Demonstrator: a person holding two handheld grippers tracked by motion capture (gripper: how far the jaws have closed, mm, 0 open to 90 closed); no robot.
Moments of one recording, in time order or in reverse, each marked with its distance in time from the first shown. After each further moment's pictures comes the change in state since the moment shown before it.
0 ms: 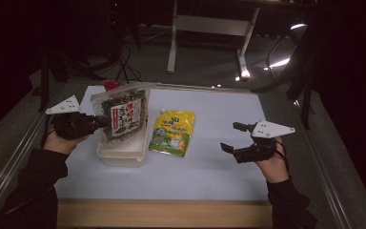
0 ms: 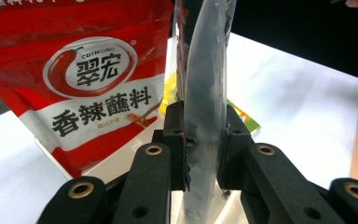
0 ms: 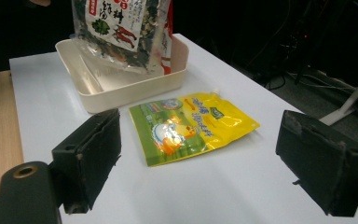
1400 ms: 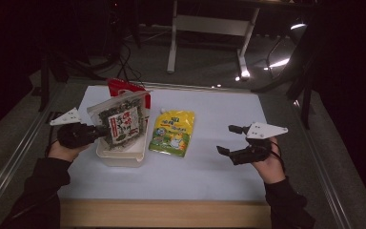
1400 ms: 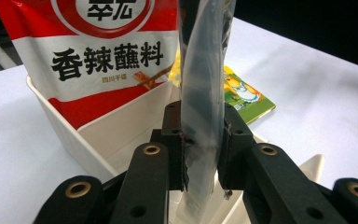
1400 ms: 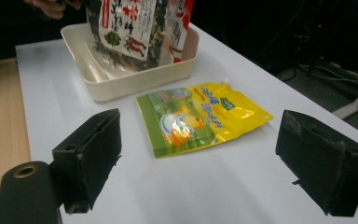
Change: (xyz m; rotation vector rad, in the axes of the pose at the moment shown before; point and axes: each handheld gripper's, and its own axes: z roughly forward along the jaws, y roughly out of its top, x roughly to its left) left arm 0.016 -0.051 0.014 0.003 0.004 -0.059; right arm 0.003 -0.005 0.011 0.038 0.033 -0.003
